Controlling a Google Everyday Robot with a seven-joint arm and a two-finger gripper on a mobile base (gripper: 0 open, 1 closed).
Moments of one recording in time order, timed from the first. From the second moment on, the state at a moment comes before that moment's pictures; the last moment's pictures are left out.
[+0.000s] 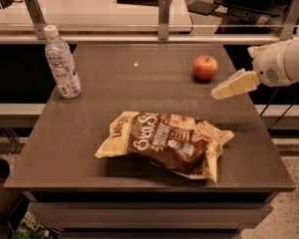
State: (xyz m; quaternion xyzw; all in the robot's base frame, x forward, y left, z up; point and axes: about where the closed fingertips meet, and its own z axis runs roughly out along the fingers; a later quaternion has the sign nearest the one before) arm 0.601 -0.225 0.912 -0.39 0.80 0.08 0.45
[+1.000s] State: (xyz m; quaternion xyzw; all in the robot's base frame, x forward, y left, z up) arm 0.675 -0.207 0.884 -0.36 0.80 0.13 0.46
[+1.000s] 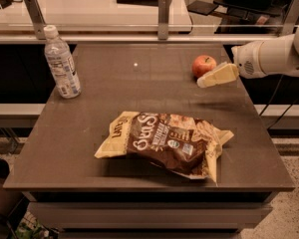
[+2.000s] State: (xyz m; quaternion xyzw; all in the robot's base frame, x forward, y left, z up) arm 0.712 -0.198 0.860 -0.36 0.80 0.18 0.45
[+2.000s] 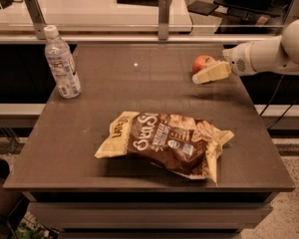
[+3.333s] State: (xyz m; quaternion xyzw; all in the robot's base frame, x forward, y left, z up) arm 0.722 -0.181 0.856 -0.37 0.79 0.19 0.44
